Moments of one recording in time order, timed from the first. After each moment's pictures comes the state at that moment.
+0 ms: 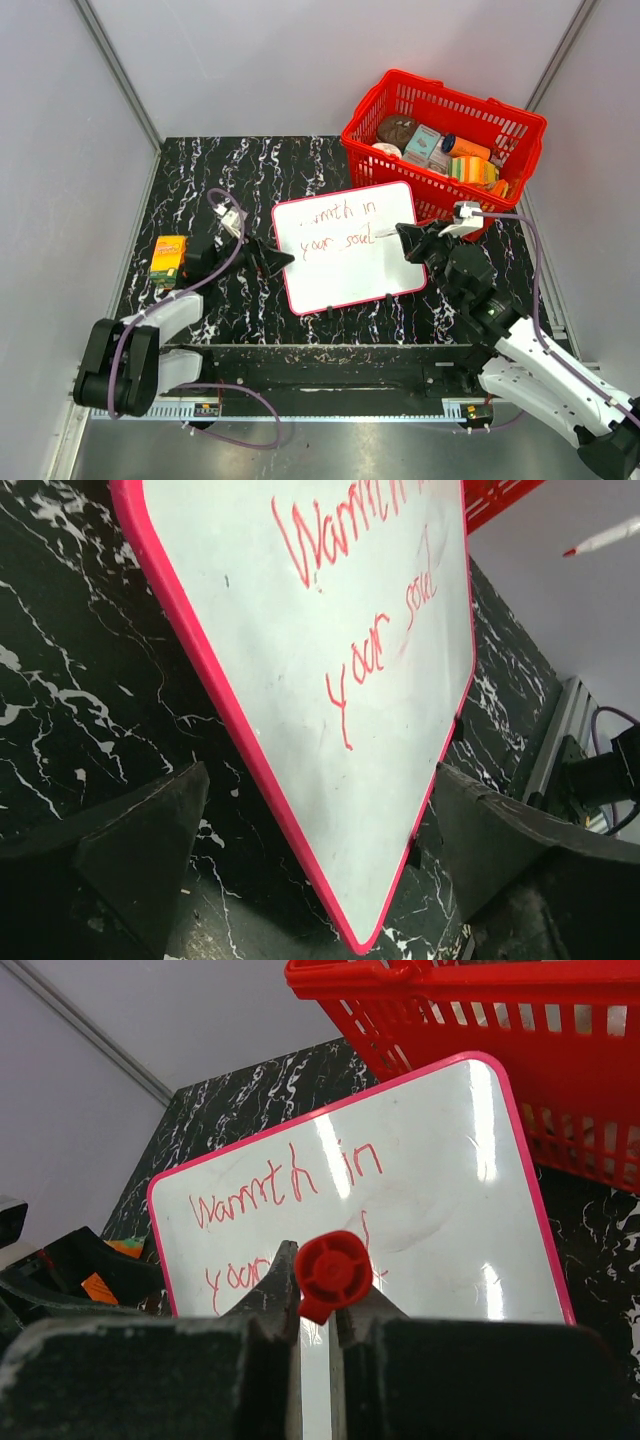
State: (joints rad) left arm -0.17 1.21 0.34 0.63 0.78 -0.44; right arm 0.68 0.71 0.60 0.05 0.38 0.54
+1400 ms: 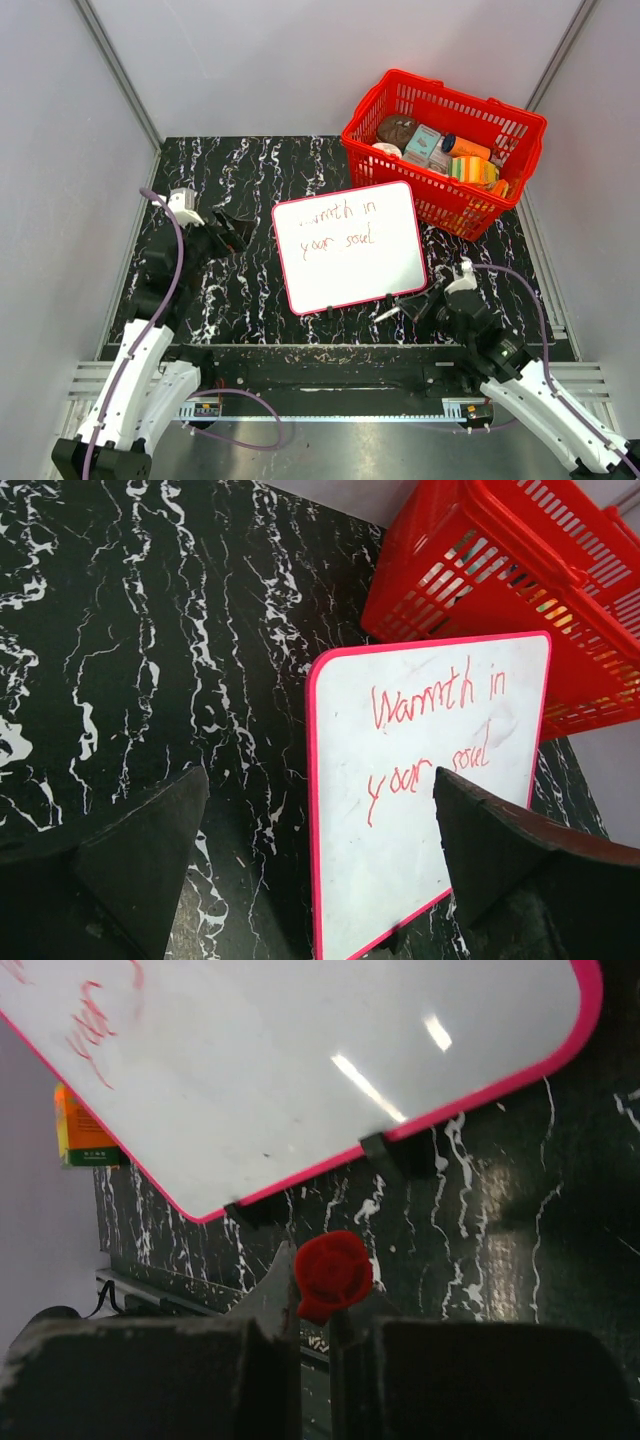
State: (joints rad) left arm -0.17 0.67 0.67 -0.22 0.19 -0.51; right arm 0.68 0.28 0.30 -0.50 0.13 1.03
